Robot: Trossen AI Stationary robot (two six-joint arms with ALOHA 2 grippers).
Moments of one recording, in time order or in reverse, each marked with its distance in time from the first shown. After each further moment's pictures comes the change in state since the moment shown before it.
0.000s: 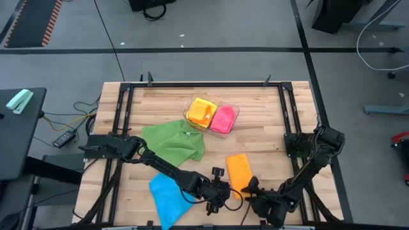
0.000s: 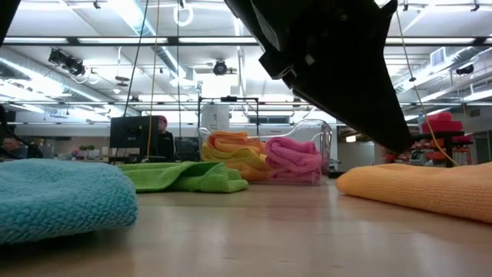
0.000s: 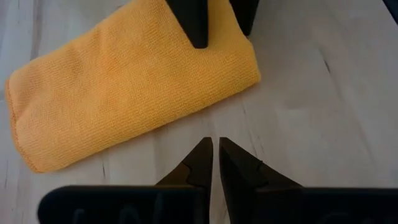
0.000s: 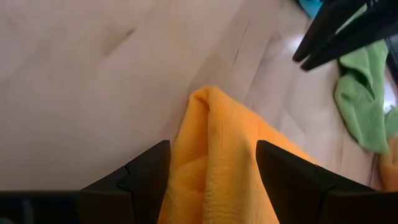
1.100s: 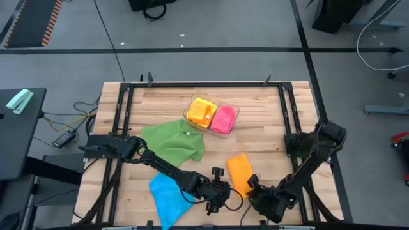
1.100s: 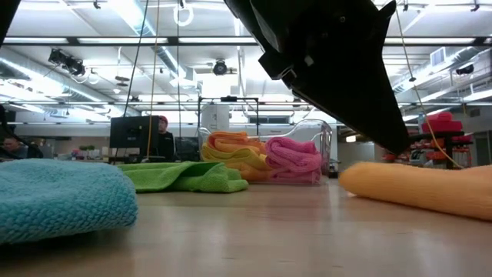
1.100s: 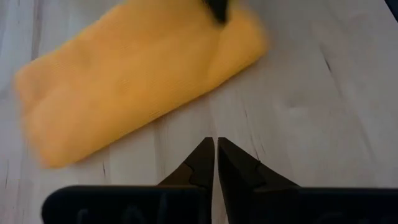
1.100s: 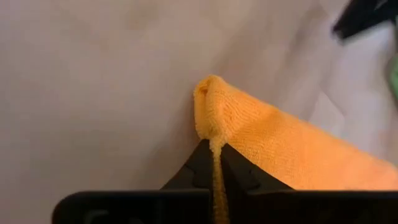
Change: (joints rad) left arm 0.000 0.000 0.000 -0.002 0.000 -0.001; right arm -0.036 -0.079 -0.007 -0.086 -0.199 0.030
